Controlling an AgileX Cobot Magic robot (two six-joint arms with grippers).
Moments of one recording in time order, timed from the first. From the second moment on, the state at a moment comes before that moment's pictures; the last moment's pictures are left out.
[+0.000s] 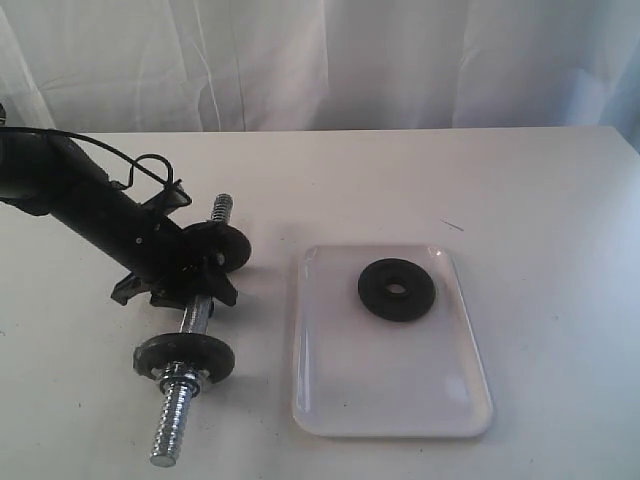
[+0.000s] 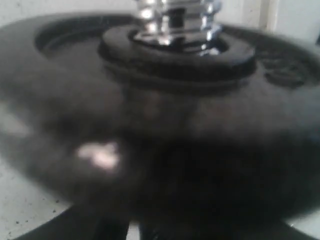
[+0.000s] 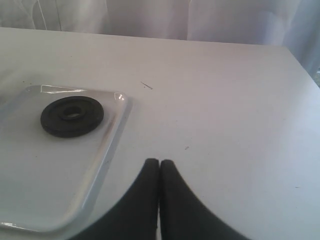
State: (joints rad) left arm -0.25 2.05 -1.27 -0.86 0.88 0.40; right arm 0.15 0.01 -0.01 -0.02 0.36 0.04
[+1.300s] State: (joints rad) left arm -0.25 1.81 -1.14 -0.73 0.86 0.74; right arm 0.15 0.01 -0.01 -0.02 0.36 0.04
